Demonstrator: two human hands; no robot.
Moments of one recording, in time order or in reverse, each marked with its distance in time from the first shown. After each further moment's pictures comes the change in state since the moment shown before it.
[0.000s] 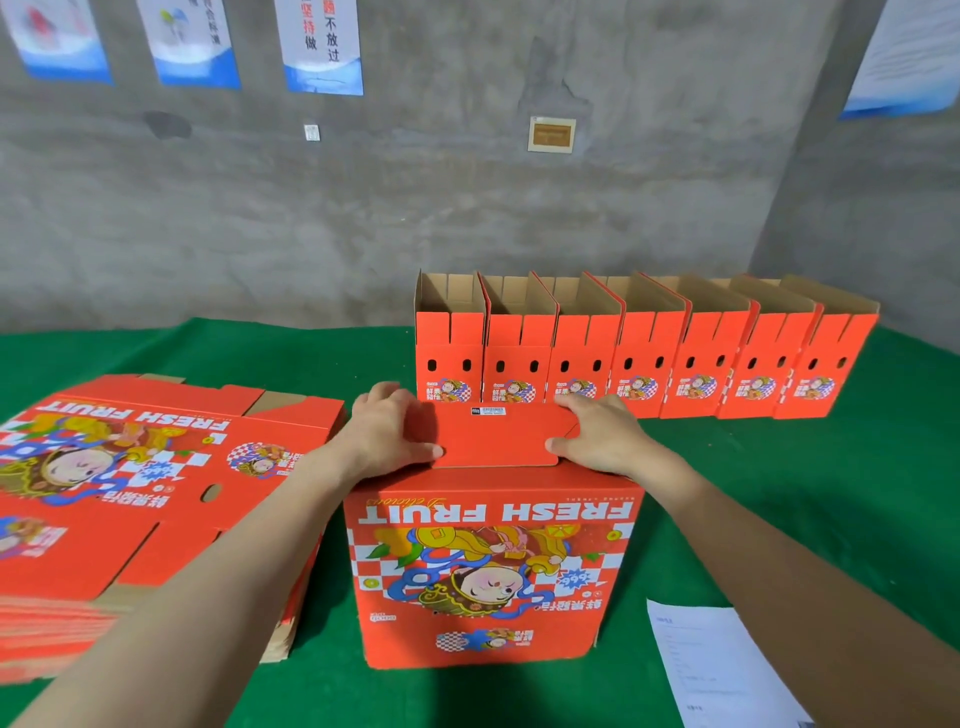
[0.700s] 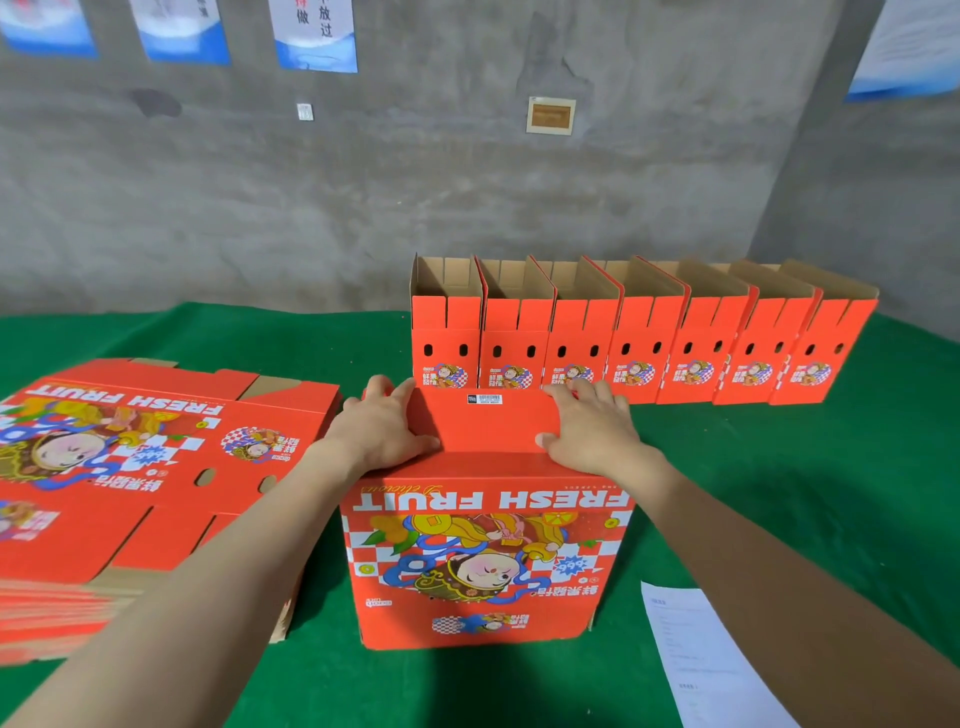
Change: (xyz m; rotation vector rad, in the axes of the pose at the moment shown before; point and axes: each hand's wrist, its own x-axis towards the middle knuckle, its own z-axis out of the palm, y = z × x) left_hand 0.001 0.003 0.011 0.199 -0.060 -0.097; right_hand 0.003 -0.003 0.024 -0.306 0.103 -0.019
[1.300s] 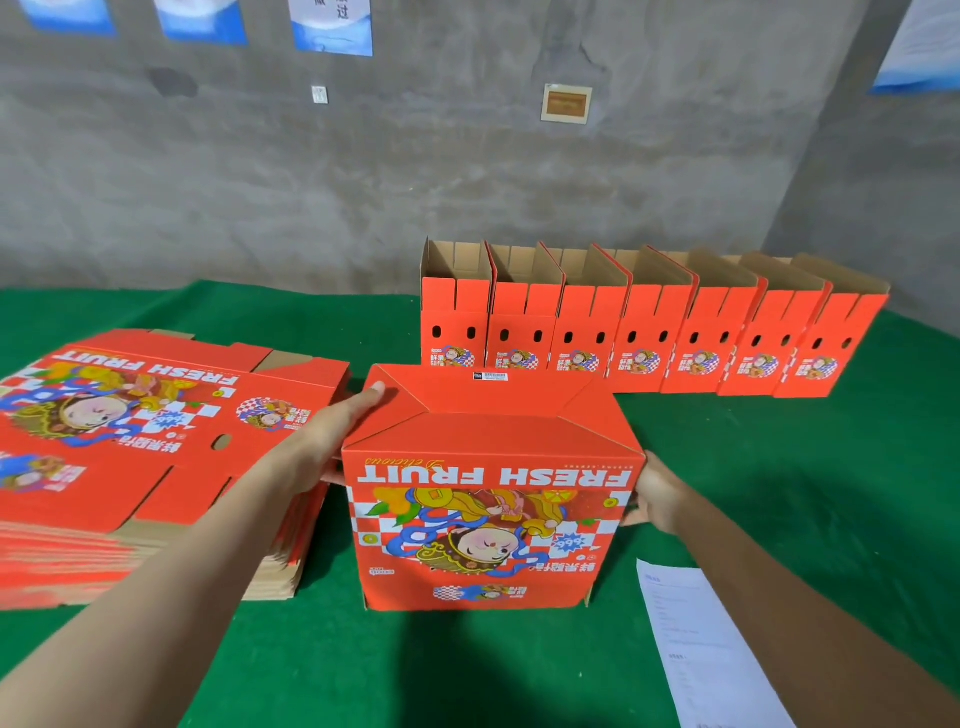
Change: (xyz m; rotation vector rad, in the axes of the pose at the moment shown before) left_hand -0.039 -0.051 0.015 -1.065 -0.175 -0.324; right_hand -0.063 0.046 0.034 1.143 -0.330 0.521
